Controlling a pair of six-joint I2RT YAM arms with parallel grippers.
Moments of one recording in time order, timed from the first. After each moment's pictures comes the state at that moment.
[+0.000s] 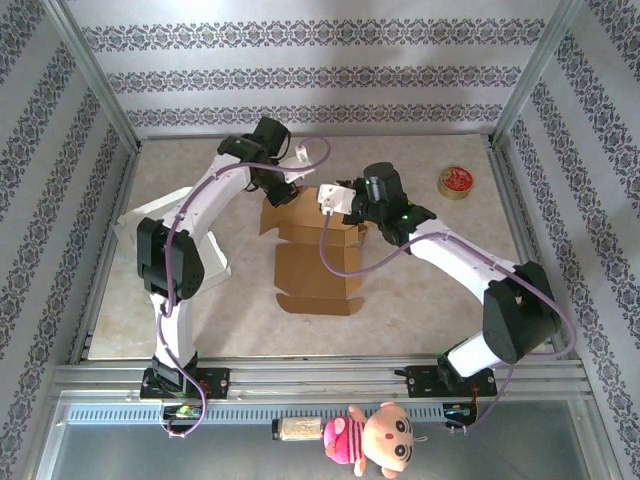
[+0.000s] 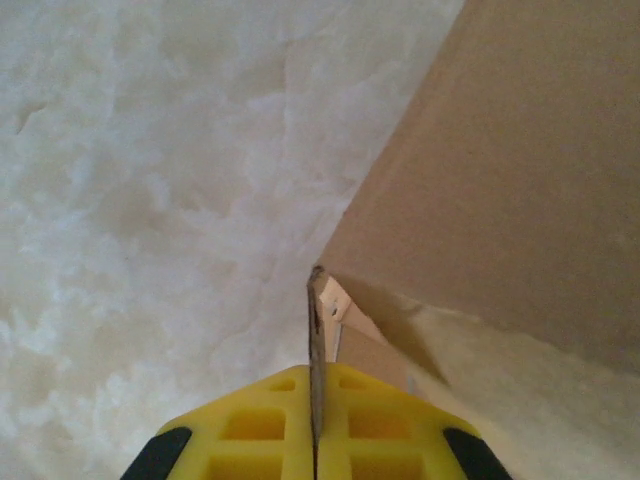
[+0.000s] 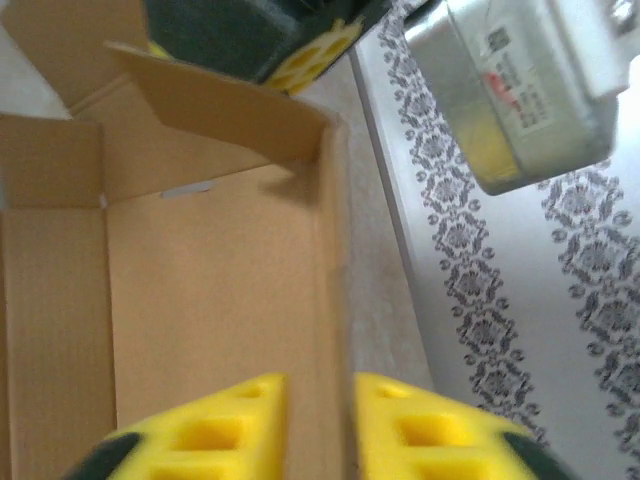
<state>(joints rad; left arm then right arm) -0.39 1.98 1.89 -1.04 0.21 0.60 0.52 1.49 1.07 -0.06 -0.19 -0.98</state>
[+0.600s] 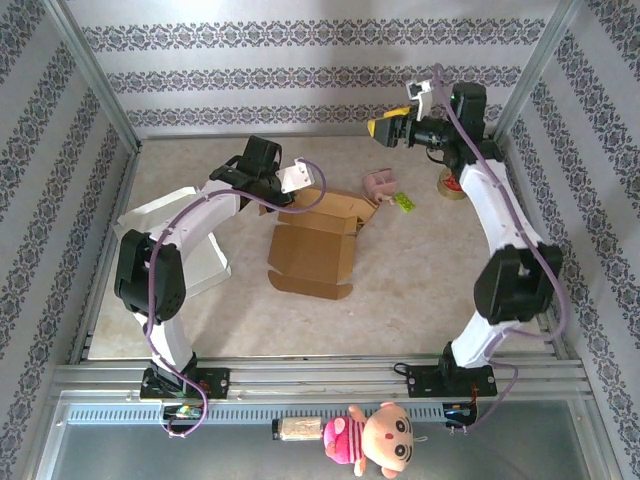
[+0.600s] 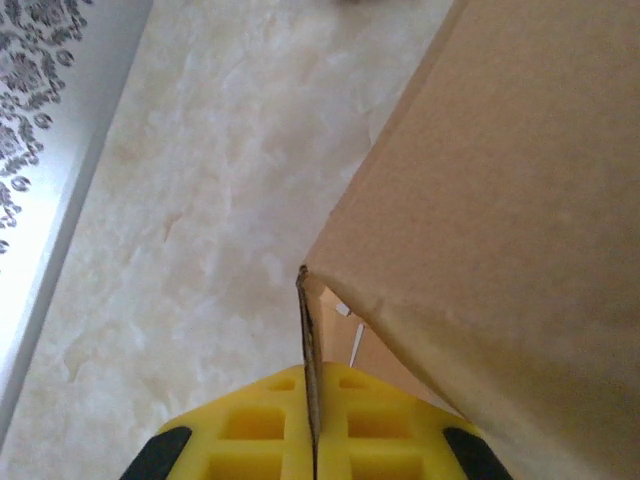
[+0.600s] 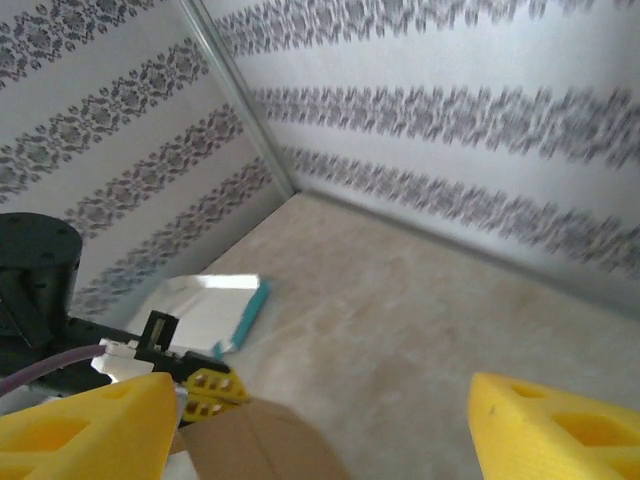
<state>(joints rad) -0.39 1.81 1.52 -0.54 0.16 0.83 0.06 1.75 1.66 -0.28 -0.94 0.17</state>
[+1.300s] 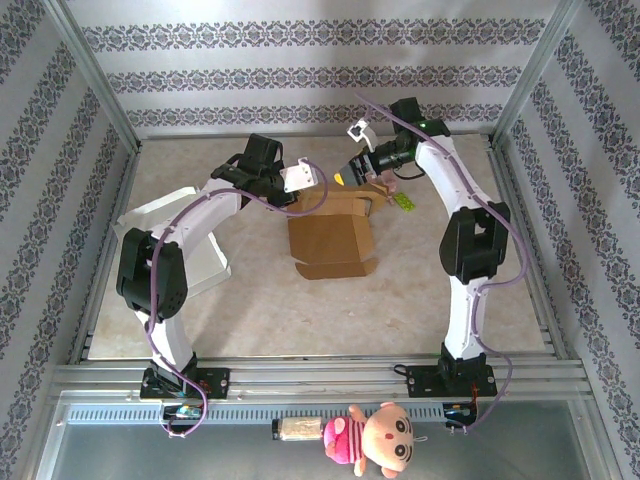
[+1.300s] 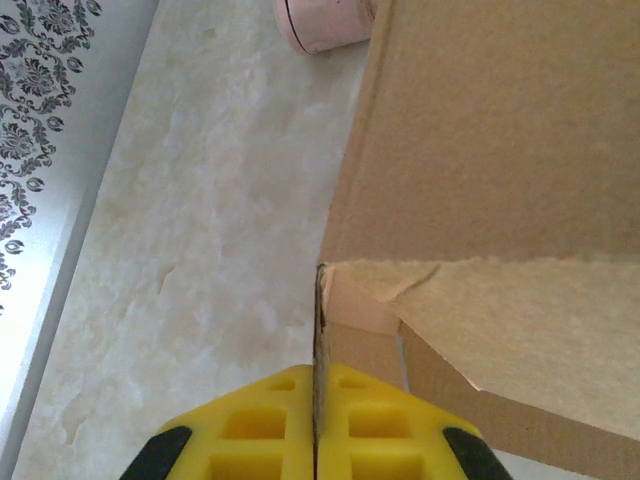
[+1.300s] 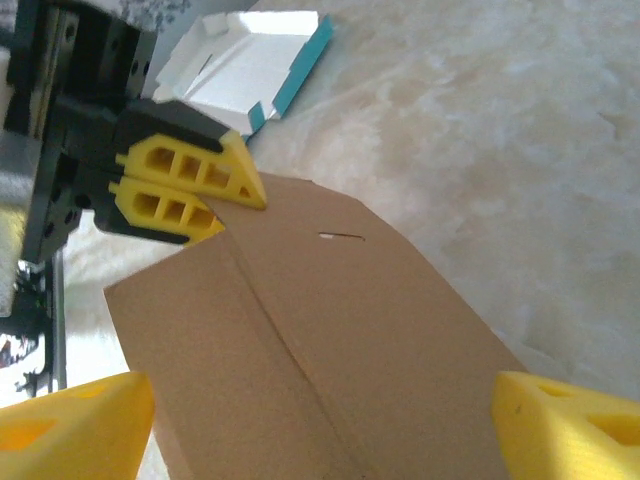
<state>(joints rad) -0.39 1.82 1.54 -0.54 0.25 0.88 0.19 2.12 2.05 -1.06 -0.93 -0.47</state>
